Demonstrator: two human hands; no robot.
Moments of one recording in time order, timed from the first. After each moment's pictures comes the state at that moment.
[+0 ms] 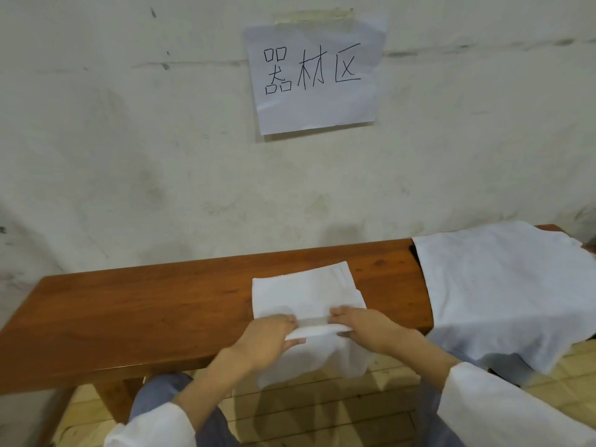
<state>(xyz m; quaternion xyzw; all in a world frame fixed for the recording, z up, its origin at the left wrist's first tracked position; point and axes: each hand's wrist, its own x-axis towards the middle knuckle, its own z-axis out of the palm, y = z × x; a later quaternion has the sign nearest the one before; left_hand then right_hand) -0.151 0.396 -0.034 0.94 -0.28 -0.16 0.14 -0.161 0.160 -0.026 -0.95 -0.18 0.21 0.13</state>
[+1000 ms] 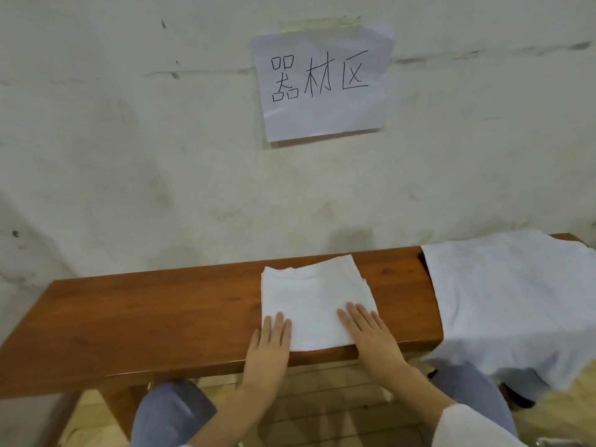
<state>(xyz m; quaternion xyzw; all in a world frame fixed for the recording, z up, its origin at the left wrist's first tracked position) -0.173 0.388 -0.063 0.98 -0.15 -0.12 -0.06 -0.177 0.165 -0.068 -0.99 -0.10 0.09 0.04</state>
